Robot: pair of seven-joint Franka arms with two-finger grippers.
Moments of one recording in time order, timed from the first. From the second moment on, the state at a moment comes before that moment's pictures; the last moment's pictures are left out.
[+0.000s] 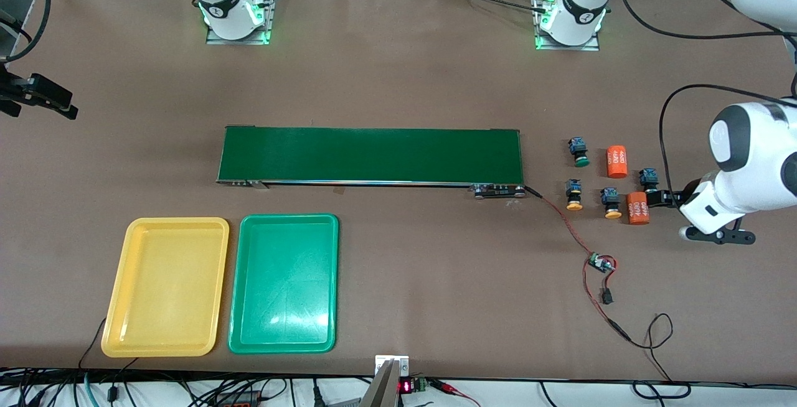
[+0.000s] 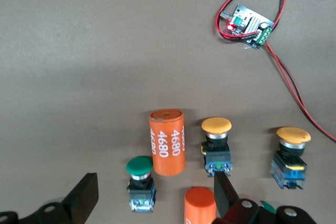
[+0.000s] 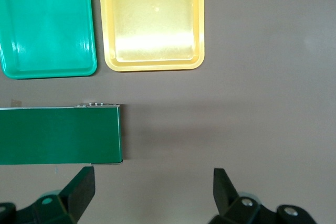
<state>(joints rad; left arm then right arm) 0.13 0.47 0.01 -1.73 0.09 2.07 0.16 -0.09 0.02 0.01 -1.59 -0.04 1.61 -0.05</state>
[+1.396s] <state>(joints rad) 0.18 0.60 0.00 -1.87 0.10 2.37 0.26 -0.09 0.01 0.01 -1.59 -0.04 1.56 -0.06</state>
